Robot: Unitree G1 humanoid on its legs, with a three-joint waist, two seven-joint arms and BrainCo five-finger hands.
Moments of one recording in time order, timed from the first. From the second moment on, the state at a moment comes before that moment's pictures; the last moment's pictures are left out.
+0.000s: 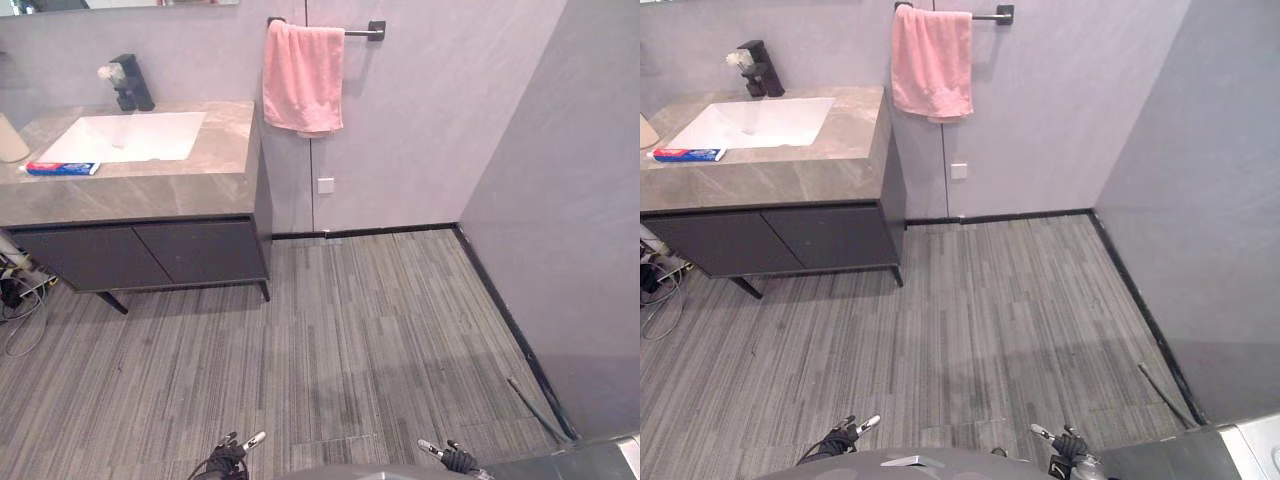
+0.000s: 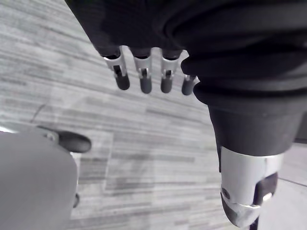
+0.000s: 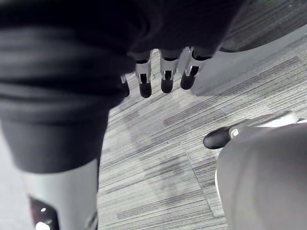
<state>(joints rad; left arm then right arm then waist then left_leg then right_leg) 0.12 0.12 0.12 1.10 -0.17 -0.13 0.01 0.06 -0.09 -0.30 1.18 0.02 -0.08 0.00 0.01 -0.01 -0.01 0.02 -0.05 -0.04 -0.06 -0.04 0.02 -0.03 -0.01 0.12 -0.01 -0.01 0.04</state>
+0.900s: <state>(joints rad) 0.11 0.11 0.13 1.13 -0.15 -0.13 0.01 0.03 -0.07 -0.20 1.18 0.02 -0.08 0.00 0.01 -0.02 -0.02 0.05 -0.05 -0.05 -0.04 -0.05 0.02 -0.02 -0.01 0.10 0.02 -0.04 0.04</state>
